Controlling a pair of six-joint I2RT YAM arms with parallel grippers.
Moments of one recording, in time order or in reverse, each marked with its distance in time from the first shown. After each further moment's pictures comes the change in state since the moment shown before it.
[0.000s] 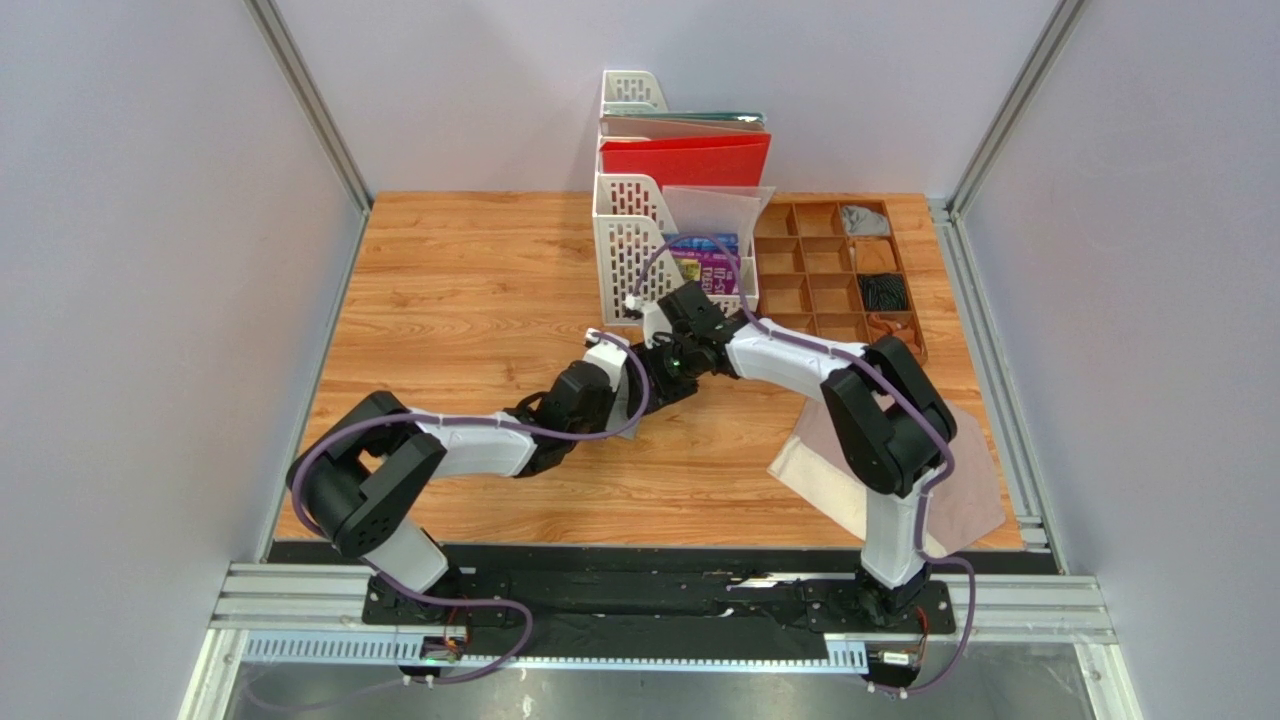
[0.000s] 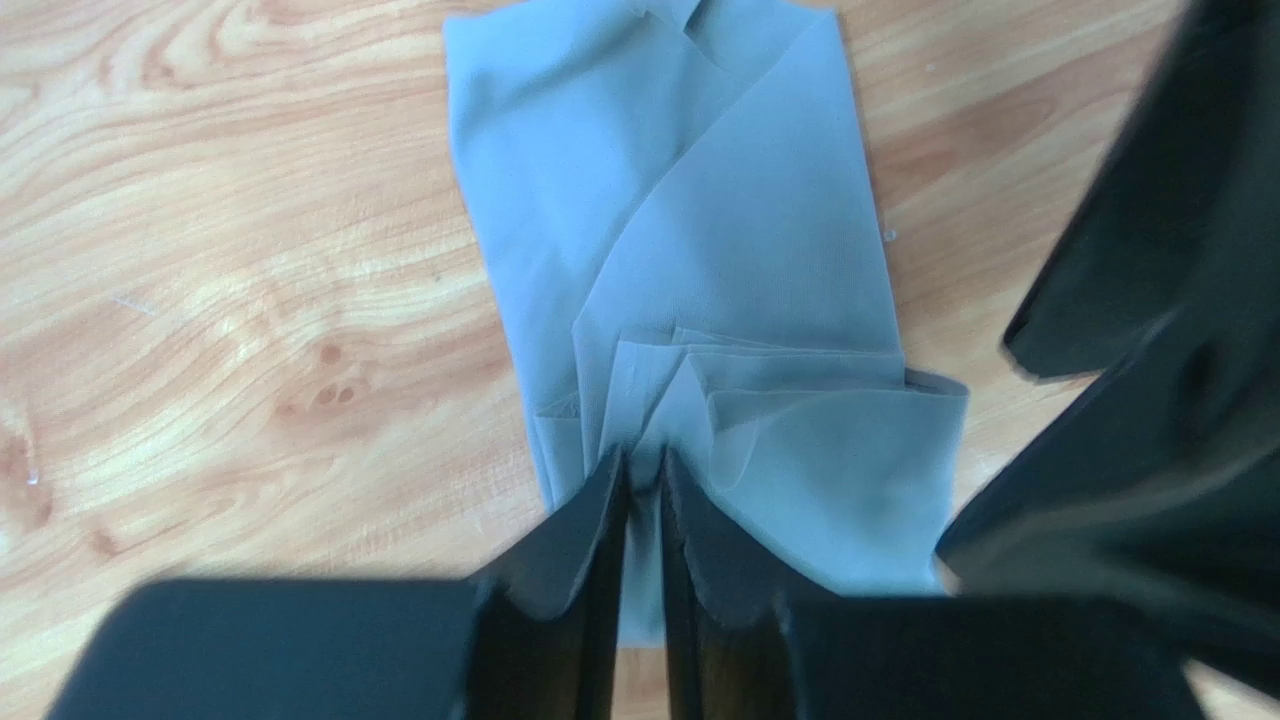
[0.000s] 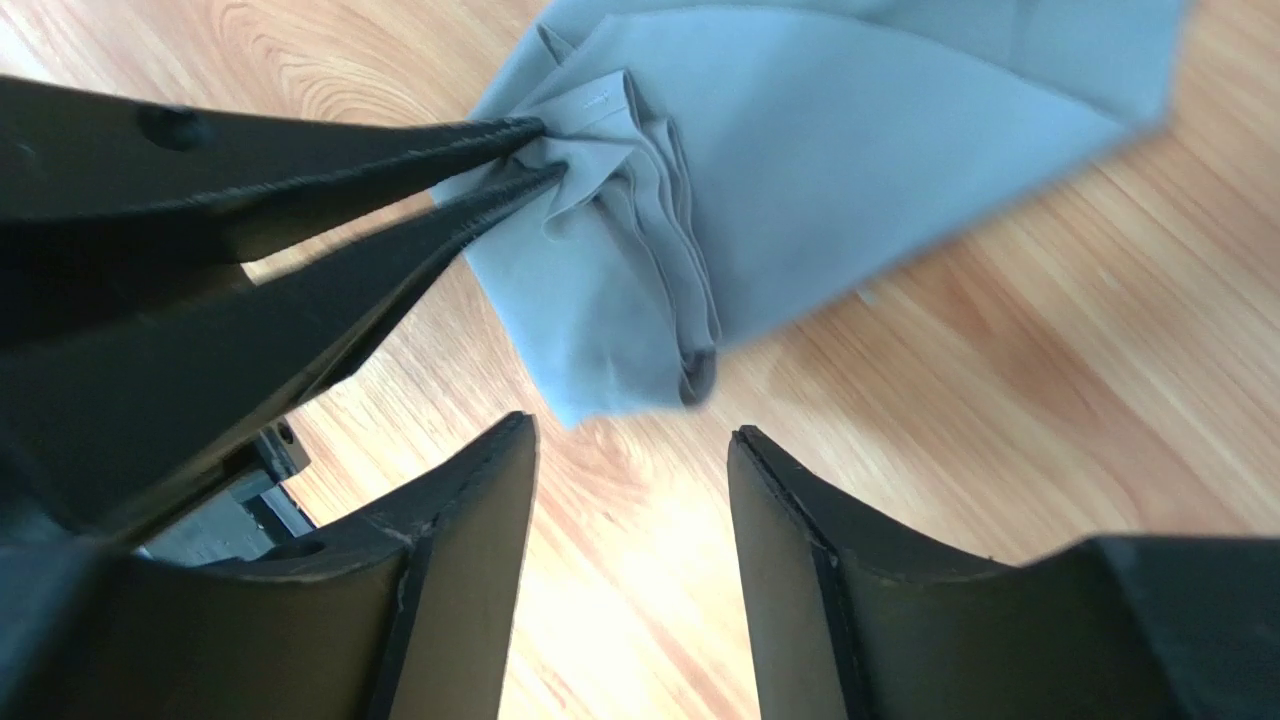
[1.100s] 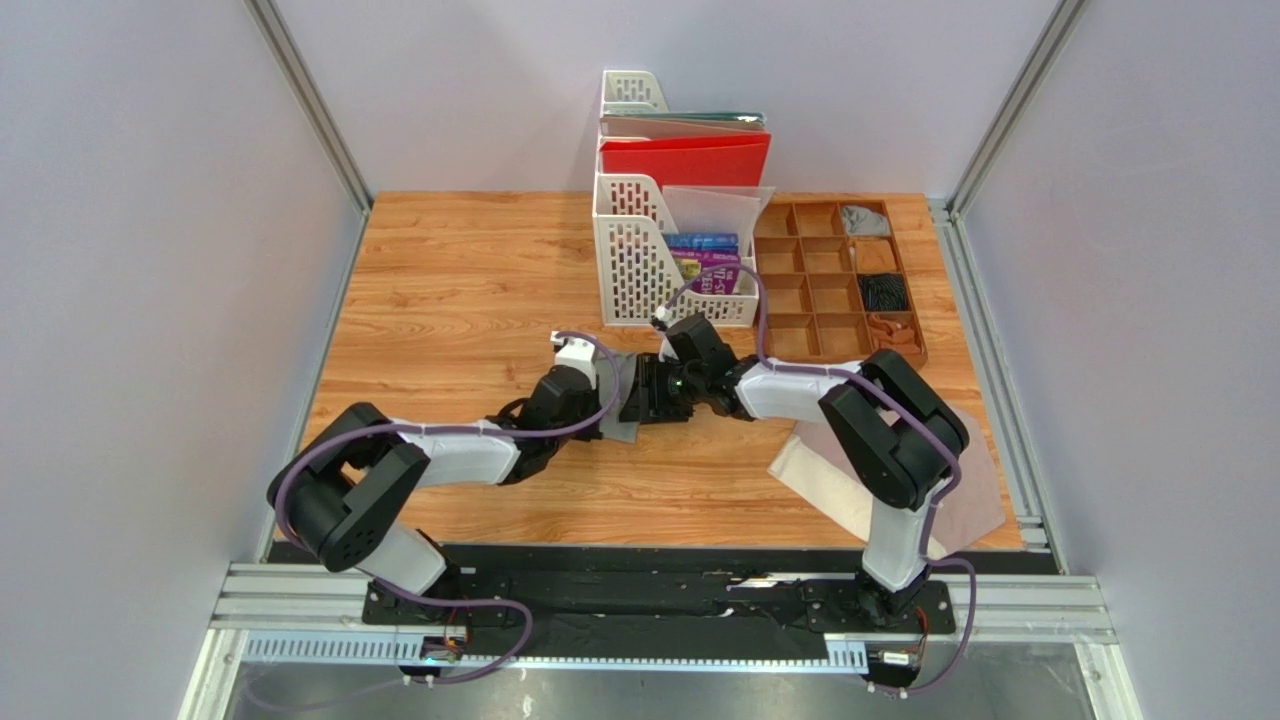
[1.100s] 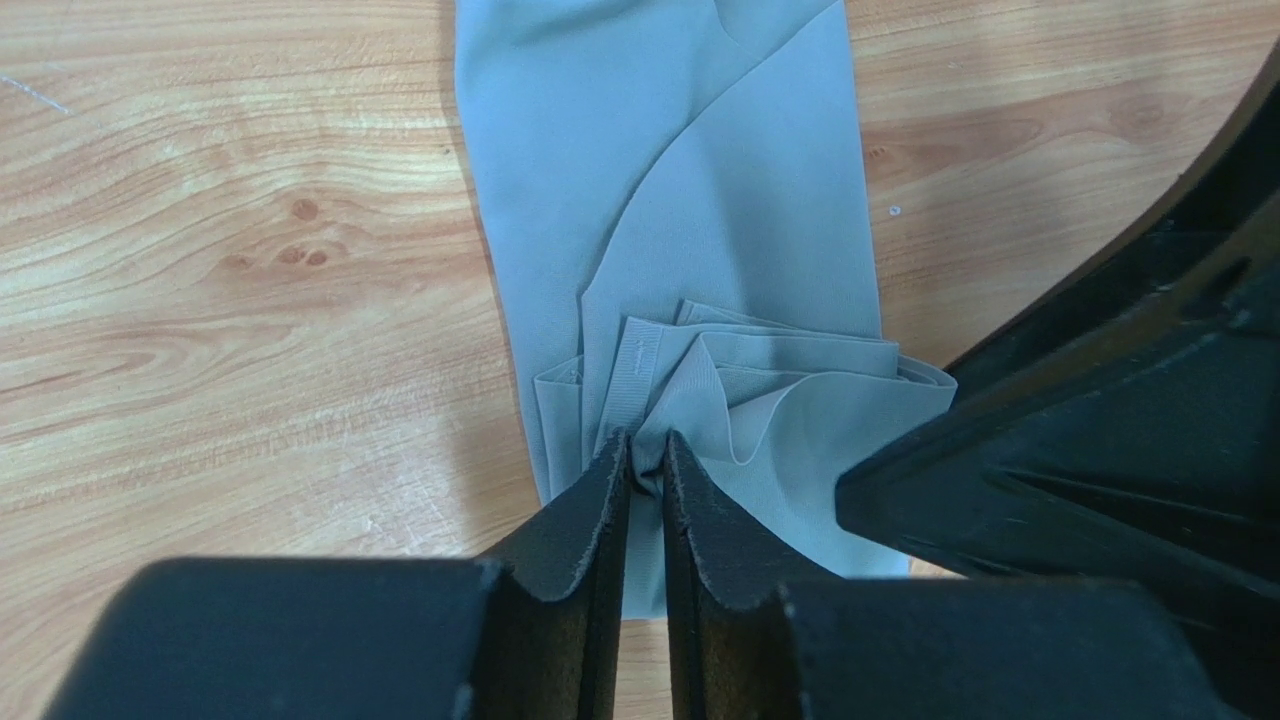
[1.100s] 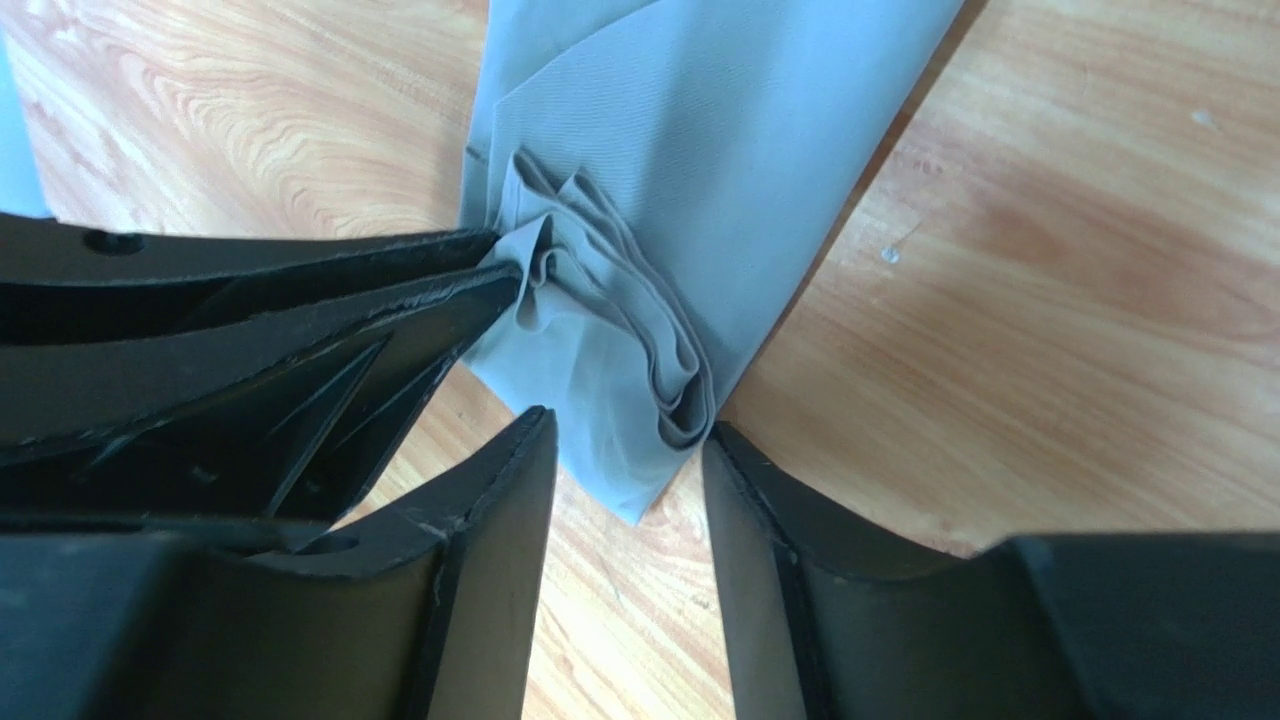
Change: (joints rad) left arm 0.045 -0.066 -0.079 0.025 0.071 -0.270; right arm 0.043 -0.073 -0.289 0.424 0.114 0.467
